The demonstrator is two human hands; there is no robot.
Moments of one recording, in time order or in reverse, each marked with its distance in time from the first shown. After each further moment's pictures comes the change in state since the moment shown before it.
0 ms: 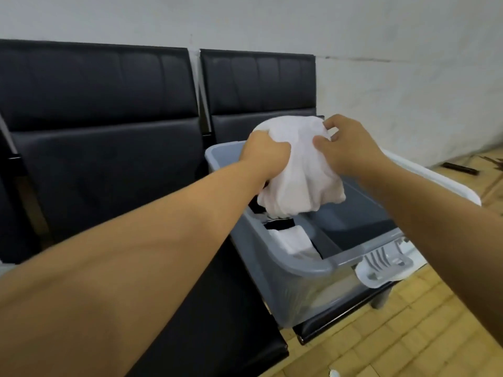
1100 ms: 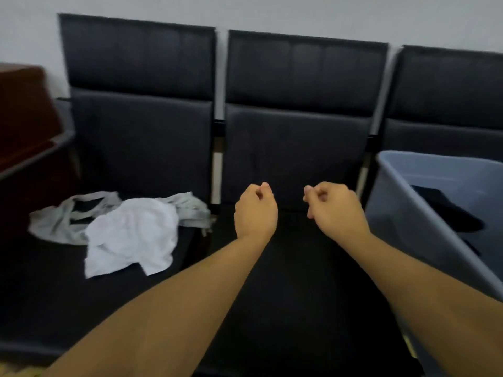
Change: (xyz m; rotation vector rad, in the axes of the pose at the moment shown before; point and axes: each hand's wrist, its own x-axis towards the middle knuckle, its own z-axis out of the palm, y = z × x) left_hand -0.120 -0.242 -0.229 -0.012 0.782 -0.318; right_hand -0.142 -0.190 0.273 0.117 -0.407 -0.292
